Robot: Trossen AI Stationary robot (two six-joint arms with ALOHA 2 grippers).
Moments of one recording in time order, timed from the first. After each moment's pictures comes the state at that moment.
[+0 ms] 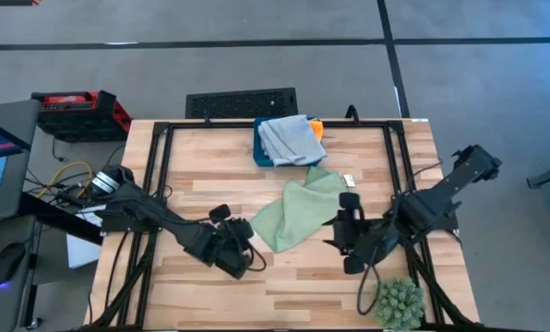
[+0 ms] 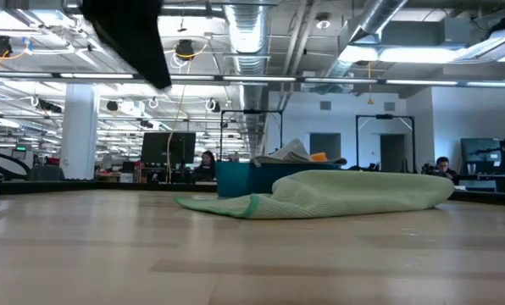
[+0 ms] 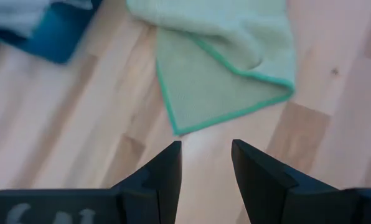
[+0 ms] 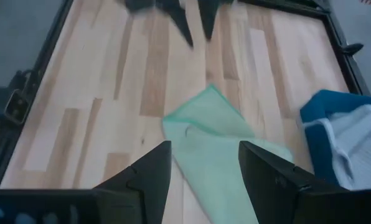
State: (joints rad) left arm -0.52 1.71 1.34 -0.98 -0.60 -0.86; right arm 0.63 1.40 1.40 -0.95 0.52 0.29
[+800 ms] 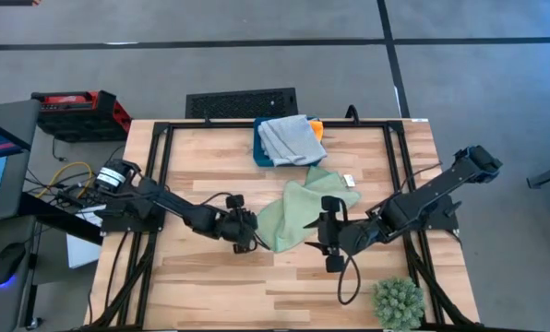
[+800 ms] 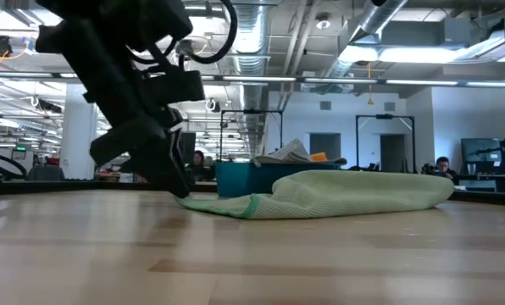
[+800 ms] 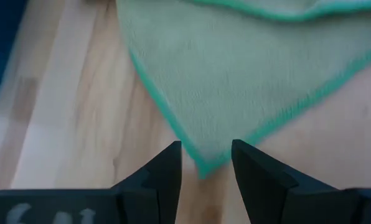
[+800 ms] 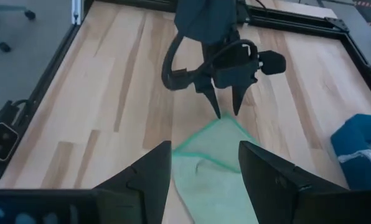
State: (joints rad) left arm -0.30 1.72 0.83 -0.20 -0.48 -0.27; right arm 0.53 1.40 1.13 -0.45 0.44 0.16
